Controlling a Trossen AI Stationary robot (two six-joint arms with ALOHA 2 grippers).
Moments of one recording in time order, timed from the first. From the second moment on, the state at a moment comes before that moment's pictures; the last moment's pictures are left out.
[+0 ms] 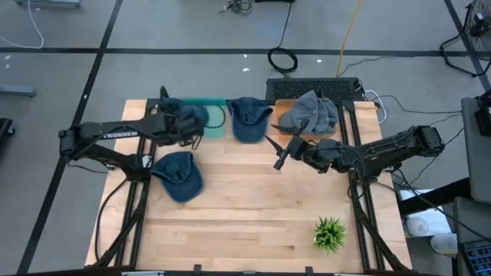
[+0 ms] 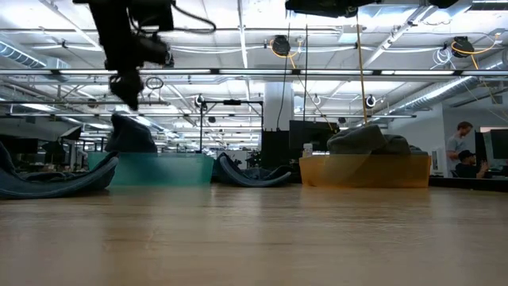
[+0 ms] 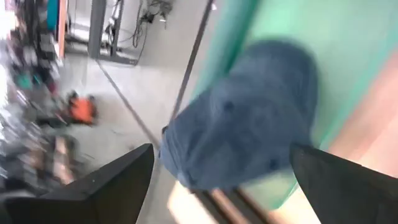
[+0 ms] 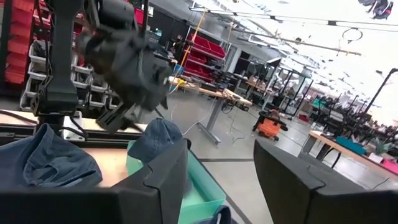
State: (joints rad) left arm 0.28 1.25 0.99 -1.04 -0.84 0.01; right arm 0.14 1.25 0.76 0.61 0.68 -0.39
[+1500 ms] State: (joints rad) left arm 0.74 1.66 1.13 -0.69 -0.52 -0.30; right arm 0.13 1.25 0.76 0.54 0.68 -0.33
